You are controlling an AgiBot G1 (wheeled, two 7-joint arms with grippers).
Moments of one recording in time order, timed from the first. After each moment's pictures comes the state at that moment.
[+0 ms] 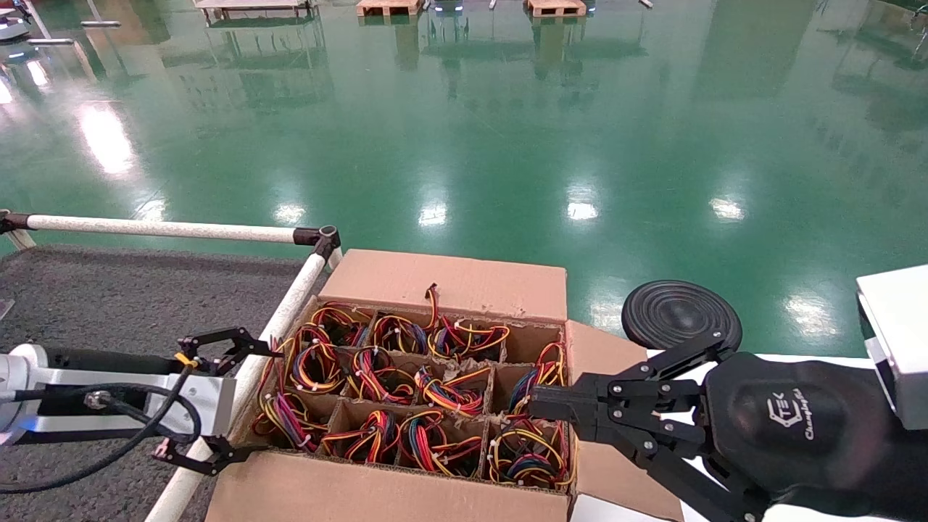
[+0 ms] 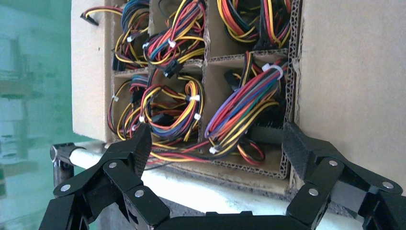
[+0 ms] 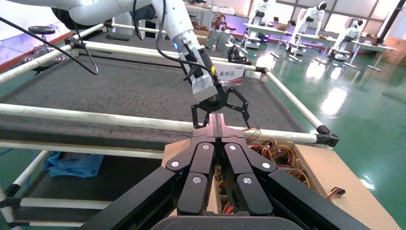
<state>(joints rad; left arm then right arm) -1.40 0.57 0.70 -1.37 1.55 1.28 0.03 1.07 -0.61 -0.28 1.28 -0.73 -1.50 0.19</state>
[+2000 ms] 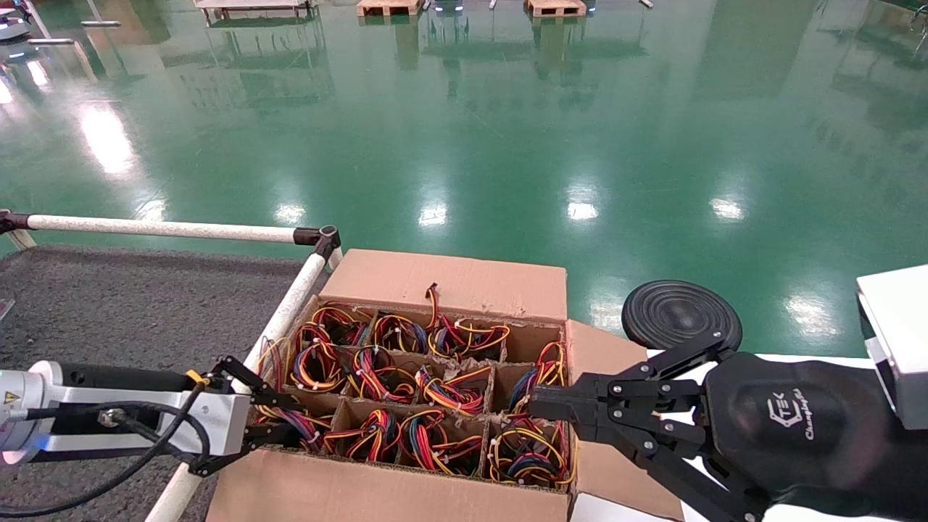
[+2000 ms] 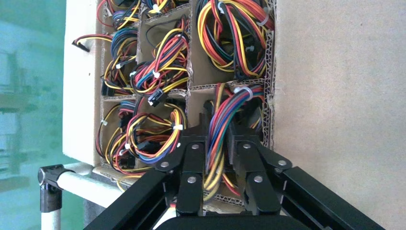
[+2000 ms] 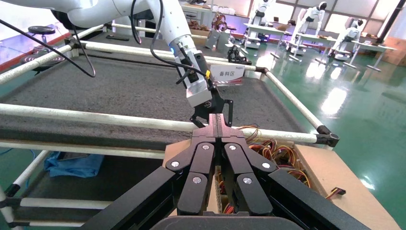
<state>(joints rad) -1.35 0.57 0.68 -1.39 1.50 1.26 0.05 1.07 -0.61 -0.28 1.28 -0.73 -1.50 0.19</state>
